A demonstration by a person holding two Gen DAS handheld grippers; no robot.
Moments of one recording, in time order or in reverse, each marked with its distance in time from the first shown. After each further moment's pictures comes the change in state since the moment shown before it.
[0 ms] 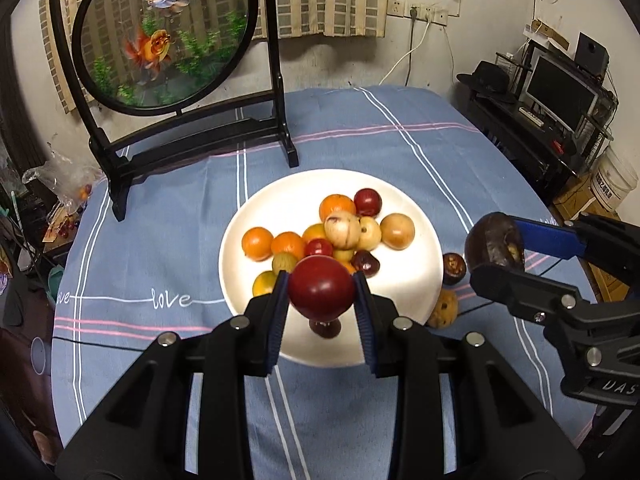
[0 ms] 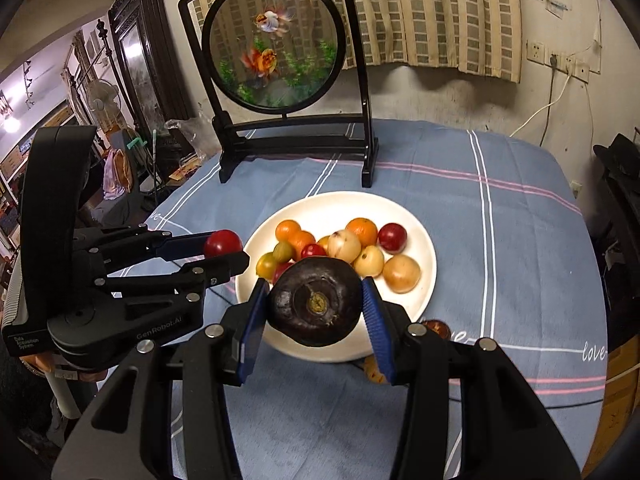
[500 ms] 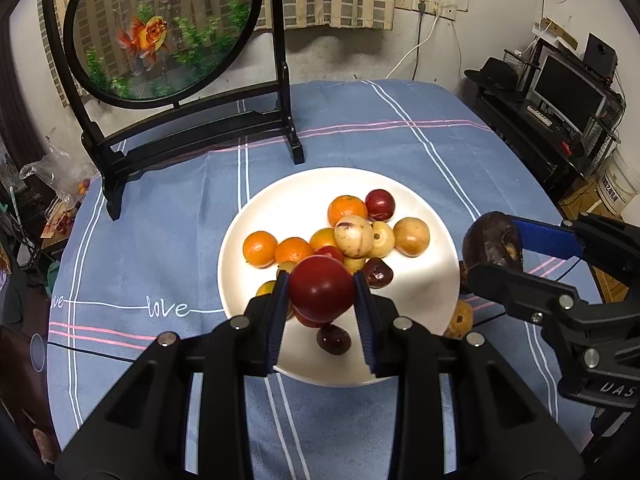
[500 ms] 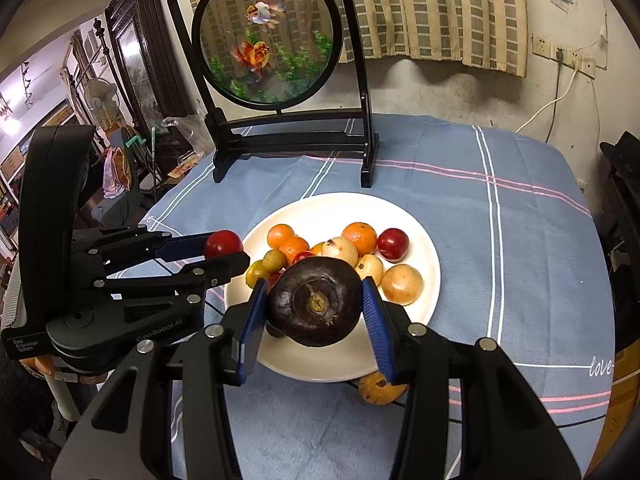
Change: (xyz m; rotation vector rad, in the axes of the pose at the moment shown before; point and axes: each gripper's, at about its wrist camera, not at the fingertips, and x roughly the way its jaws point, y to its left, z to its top) left arm 0.027 0.009 0.011 -0.013 0.030 0.012; right arm 0.023 -0.008 0.012 0.004 0.022 0.012
